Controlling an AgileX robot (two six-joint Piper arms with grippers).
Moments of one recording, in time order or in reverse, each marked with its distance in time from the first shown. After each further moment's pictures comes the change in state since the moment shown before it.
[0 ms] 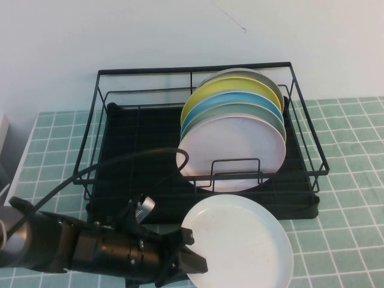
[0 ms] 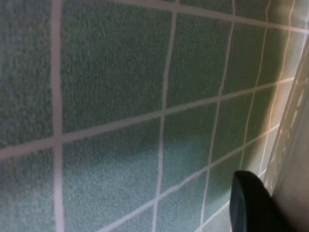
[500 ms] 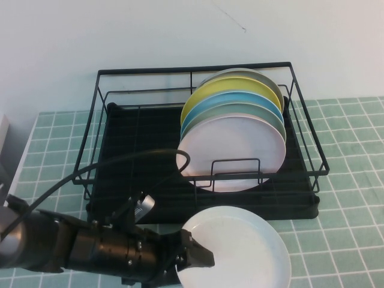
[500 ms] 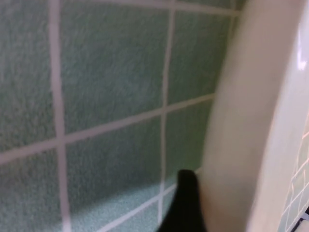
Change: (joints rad) right arm 0.000 0.000 0.000 0.000 0.000 0.000; left arm 0.000 -0.024 0.002 0.037 -0.014 0.020
